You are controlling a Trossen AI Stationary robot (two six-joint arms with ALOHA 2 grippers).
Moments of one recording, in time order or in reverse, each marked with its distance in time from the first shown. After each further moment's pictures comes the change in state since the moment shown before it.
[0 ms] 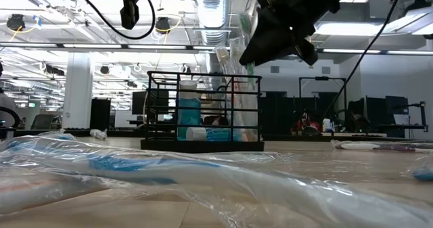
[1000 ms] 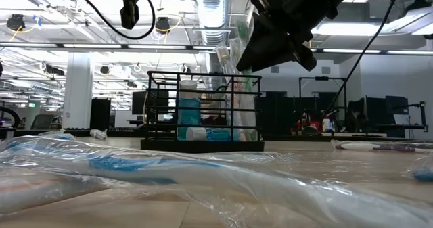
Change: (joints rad) left arm 0.000 0.000 0.000 0.000 0.001 0.000; right arm 0.000 0.036 0.000 0.028 0.004 0.023
